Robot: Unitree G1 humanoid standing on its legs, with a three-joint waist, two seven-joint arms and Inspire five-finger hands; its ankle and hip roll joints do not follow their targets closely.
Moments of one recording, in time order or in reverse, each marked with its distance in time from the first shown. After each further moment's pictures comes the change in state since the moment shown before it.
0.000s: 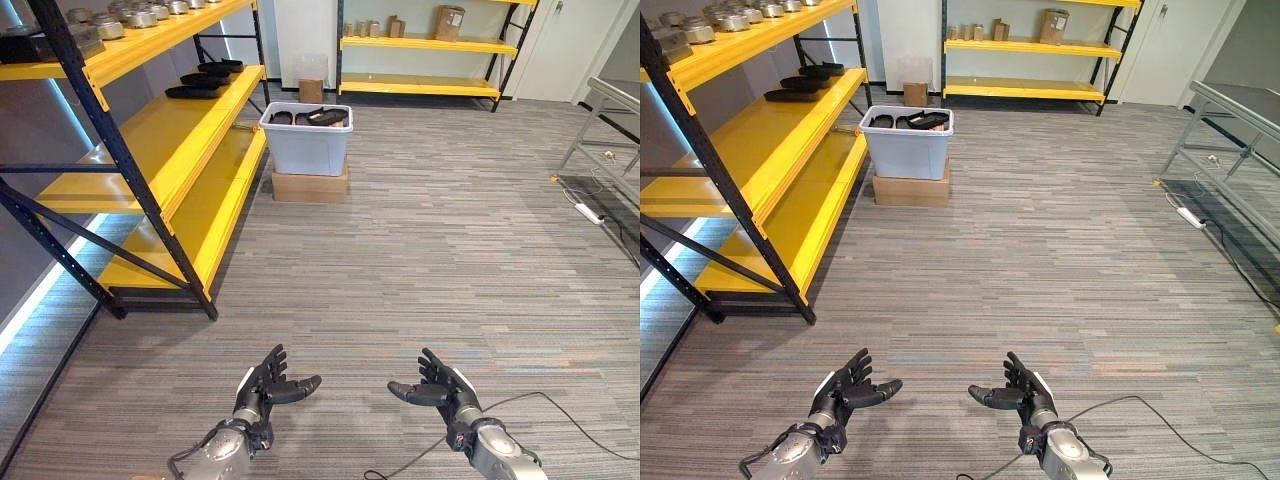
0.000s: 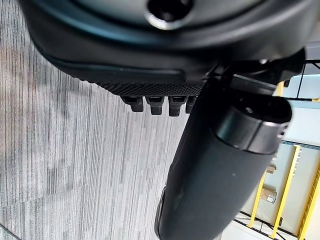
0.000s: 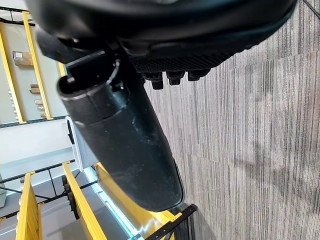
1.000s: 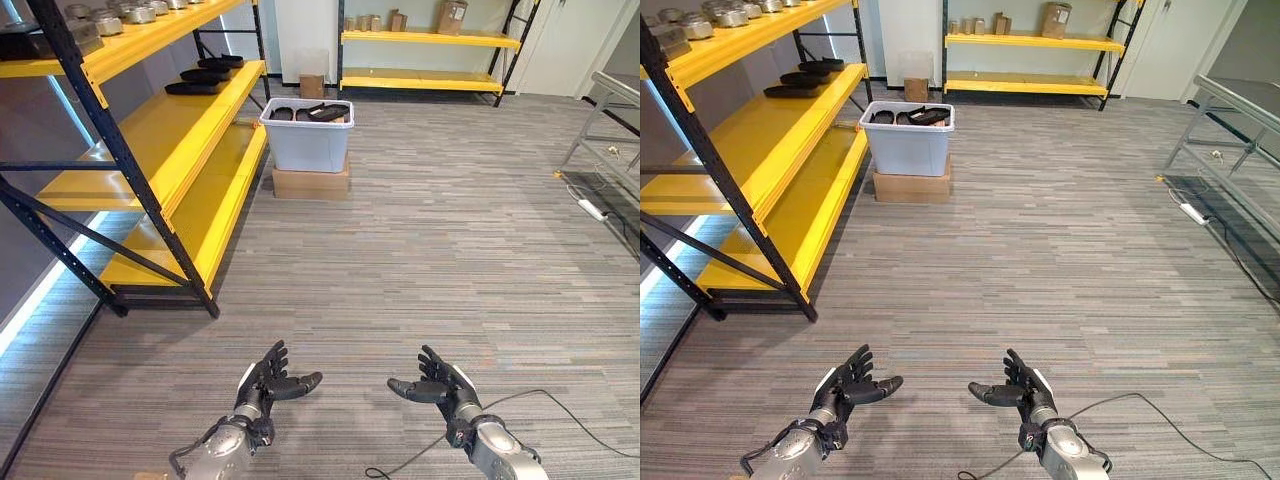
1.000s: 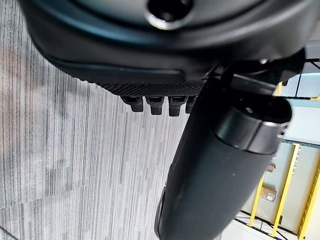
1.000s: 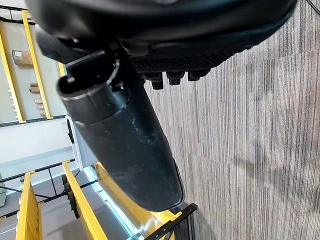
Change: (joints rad) left arm -0.035 -0.002 -0.008 0.000 -0.005 -0.003 0.002; right arm -0.028 -0.004 -0.001 0.000 0.001 -0.005 -0.010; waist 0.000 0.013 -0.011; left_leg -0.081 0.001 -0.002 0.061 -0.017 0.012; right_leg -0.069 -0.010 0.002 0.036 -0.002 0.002
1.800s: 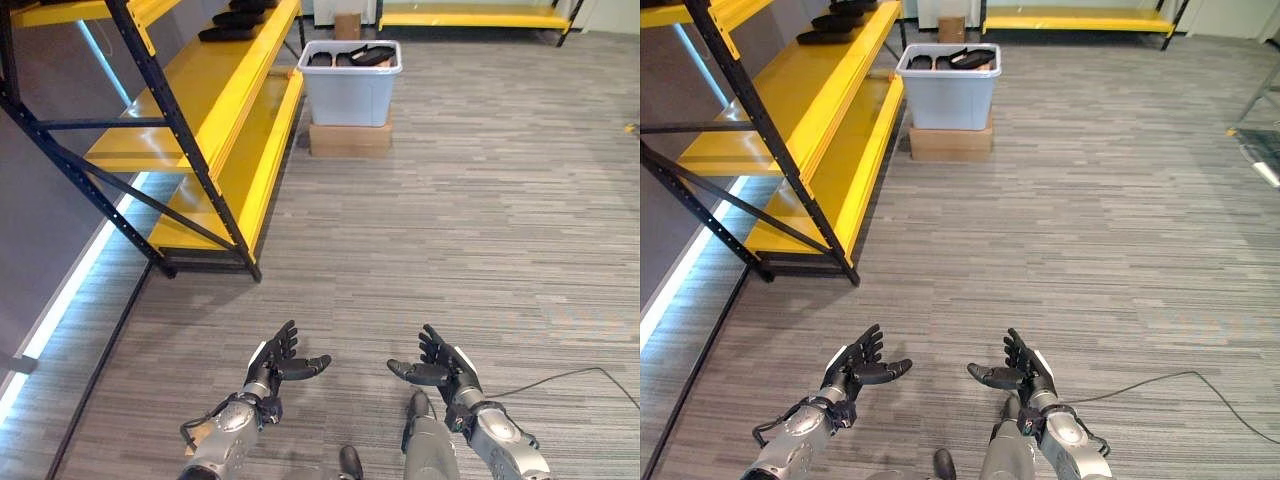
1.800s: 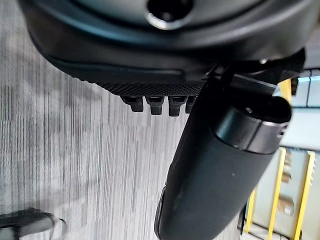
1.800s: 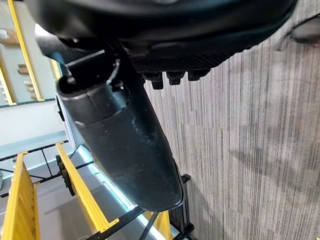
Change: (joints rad) left arm -0.117 -0.010 -0.053 0.053 0.001 -0.021 0.003; right arm -0.004 -0.029 -0.013 -0.085 0.010 -0.027 -0.036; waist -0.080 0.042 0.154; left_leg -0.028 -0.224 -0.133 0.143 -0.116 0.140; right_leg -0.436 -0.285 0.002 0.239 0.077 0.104
